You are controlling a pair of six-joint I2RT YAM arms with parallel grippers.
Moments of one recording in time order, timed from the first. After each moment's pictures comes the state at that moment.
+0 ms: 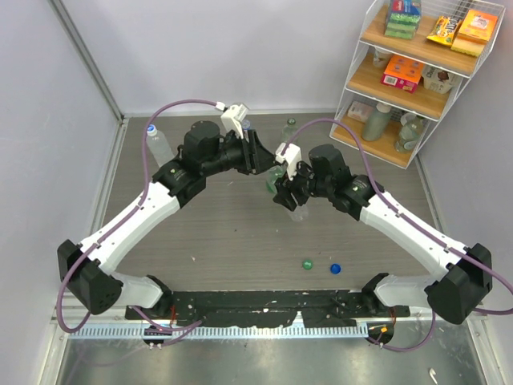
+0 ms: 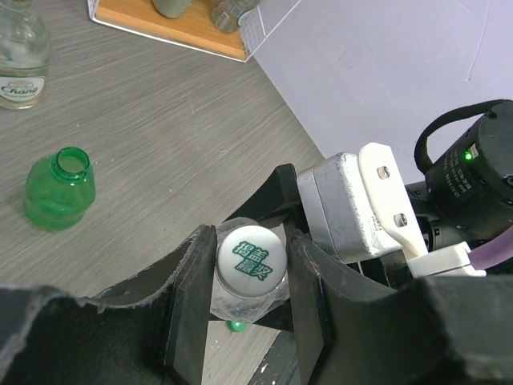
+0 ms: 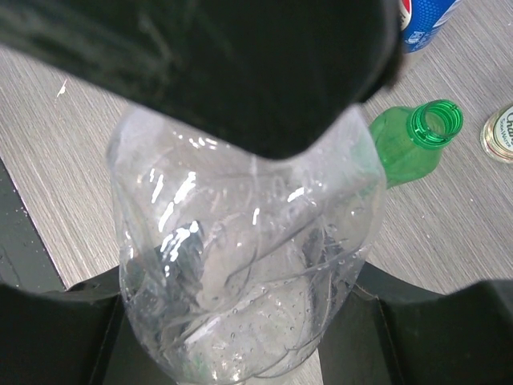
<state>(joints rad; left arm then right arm) -0.67 1.35 1.31 -0.19 0.35 -0.57 0.66 1.25 1.09 -0.42 -0.31 -0.20</state>
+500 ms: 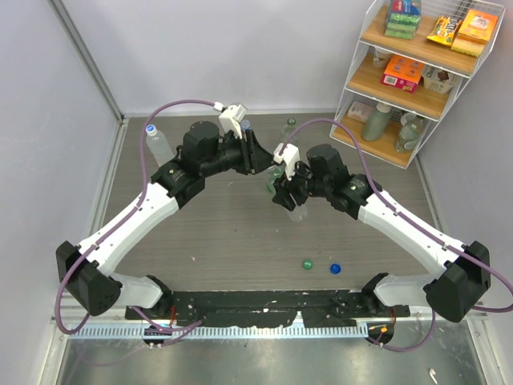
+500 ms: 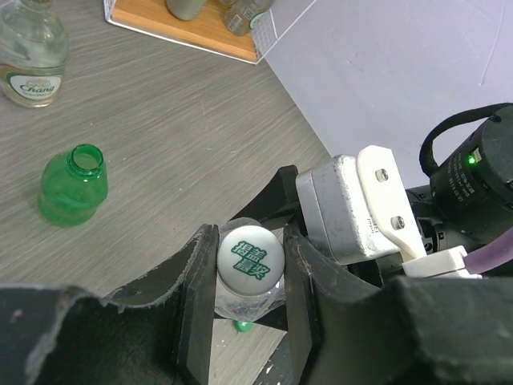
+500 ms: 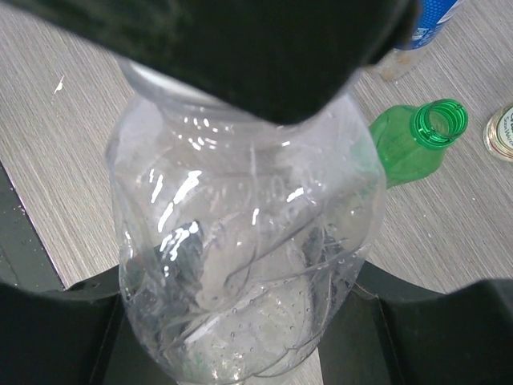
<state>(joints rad) -0.67 1.34 1.31 -0.21 0.31 -0.56 0.66 1.26 1.10 -0.43 -0.30 -0.20</state>
